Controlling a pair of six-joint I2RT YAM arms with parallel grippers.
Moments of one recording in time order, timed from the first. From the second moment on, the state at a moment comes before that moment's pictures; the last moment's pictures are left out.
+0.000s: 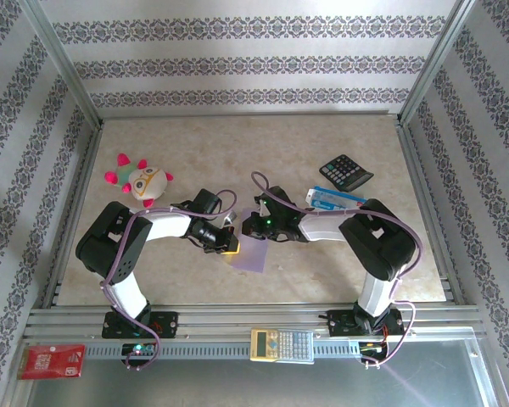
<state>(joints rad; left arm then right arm) -0.49 1.74 0.79 -0.30 0.68 -0.47 0.70 1.81 0.84 0.15 -0.46 0.90</state>
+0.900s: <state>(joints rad) -0.49 1.75 0.80 -0.31 0.68 -0.45 0.67 1.94 0.94 0.12 -0.50 1.00</state>
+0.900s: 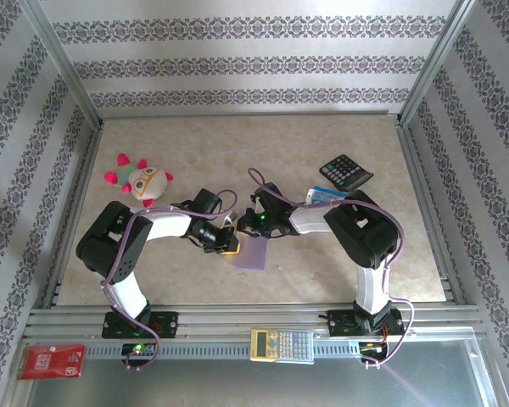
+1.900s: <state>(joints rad) -0.49 1.74 0.78 -0.29 0.69 -0.44 0.58 1.80 0.87 0.13 -0.54 0.92</state>
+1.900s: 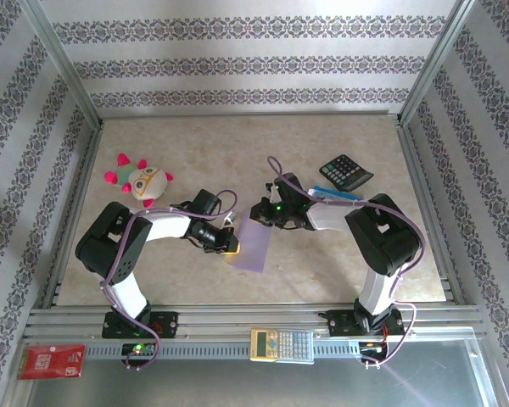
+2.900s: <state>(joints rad) -0.49 1.74 0.78 -0.28 0.69 -0.44 0.65 1.96 0.97 0.09 -0.56 0.96</state>
